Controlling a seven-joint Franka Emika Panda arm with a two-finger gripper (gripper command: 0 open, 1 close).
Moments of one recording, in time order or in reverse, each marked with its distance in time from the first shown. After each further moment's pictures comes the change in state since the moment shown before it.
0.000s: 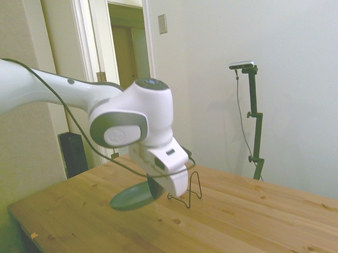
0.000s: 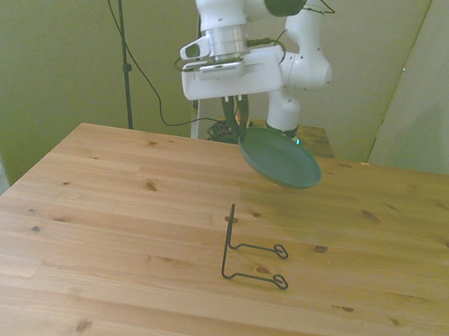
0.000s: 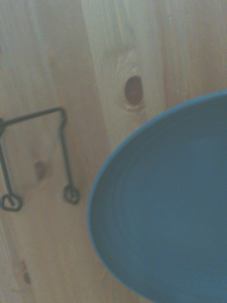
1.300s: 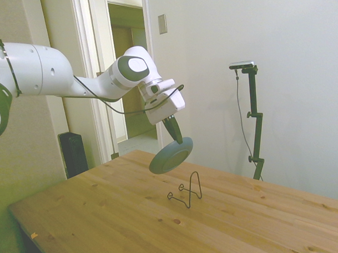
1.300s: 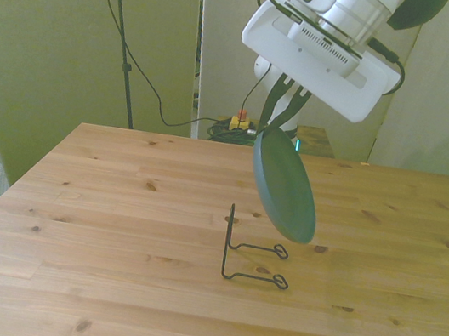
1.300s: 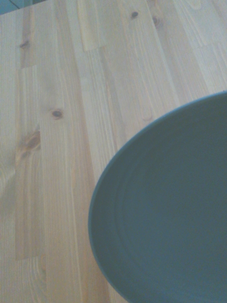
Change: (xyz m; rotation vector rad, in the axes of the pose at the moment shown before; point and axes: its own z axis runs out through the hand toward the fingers) arm 0.004 -0.227 -0.003 -0.478 0.520 0.030
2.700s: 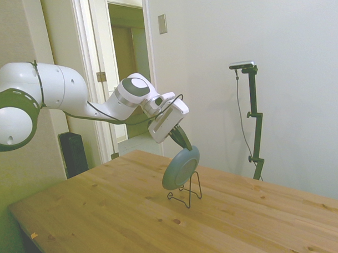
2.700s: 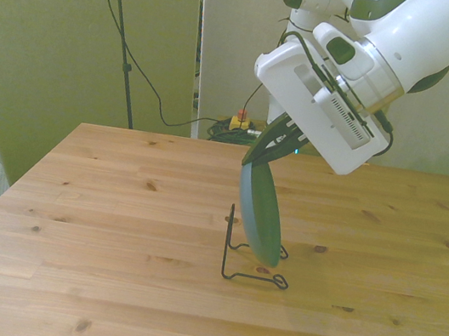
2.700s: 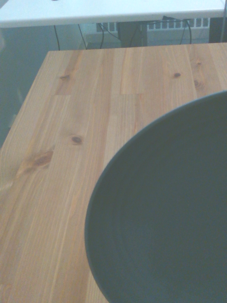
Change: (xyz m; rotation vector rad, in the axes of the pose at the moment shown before) arm -0.027 -0.045 0.041 -0.174 0.224 -0.238
